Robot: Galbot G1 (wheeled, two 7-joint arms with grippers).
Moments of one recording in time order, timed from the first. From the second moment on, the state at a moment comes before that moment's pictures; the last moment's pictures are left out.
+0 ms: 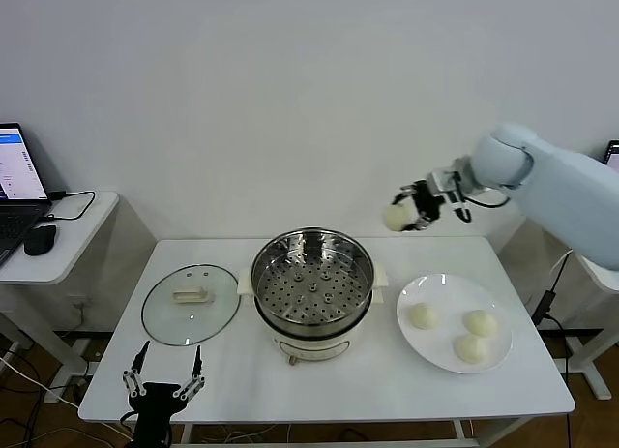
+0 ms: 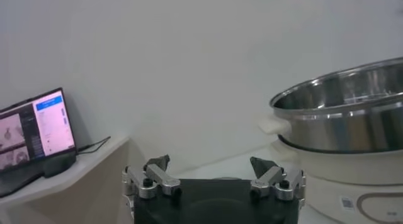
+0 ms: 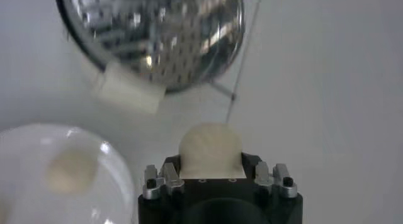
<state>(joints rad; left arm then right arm) 1.83 -1.30 -0.55 -2.20 0.08 0.00 -0.24 0.57 0.87 -1.15 1.32 0.19 0.07 -0.93</state>
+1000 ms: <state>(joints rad) 1.82 -1.34 -0.56 -2.20 0.06 -0.02 -0.24 0.48 1.29 -1.29 0.97 -0.17 0.50 -0.81</state>
